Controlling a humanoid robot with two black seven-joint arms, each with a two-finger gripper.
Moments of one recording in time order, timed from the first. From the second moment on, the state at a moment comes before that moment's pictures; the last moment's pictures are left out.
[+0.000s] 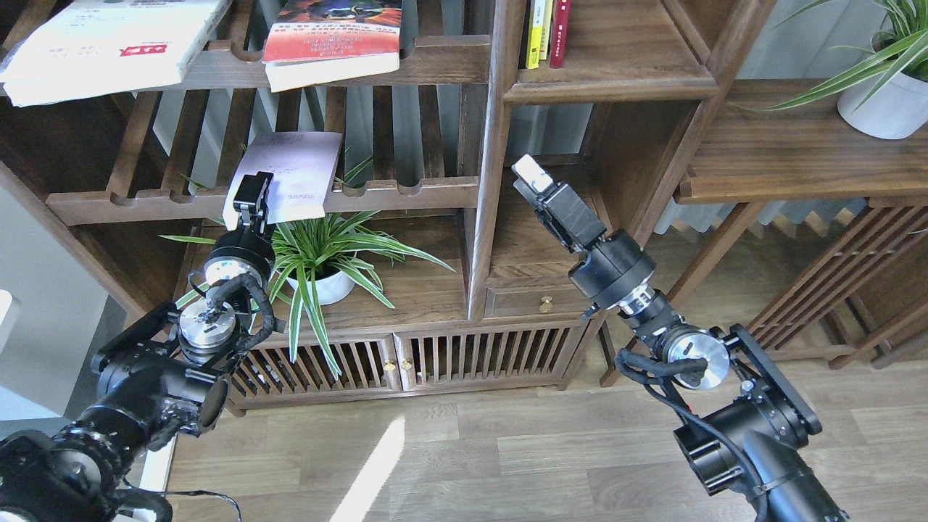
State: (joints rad) left arm -0.66 0.00 -0.93 -0.53 -0.55 -0.26 -0.18; right arm 0.24 -0.05 1.24 1.28 -0.05 0.58 -0.20
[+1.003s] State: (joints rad) left arm -0.70 0.00 -0.92 -0.44 -0.56 -0.29 -0.19; right arm 0.24 -0.05 1.24 1.27 -0.05 0.58 -0.20
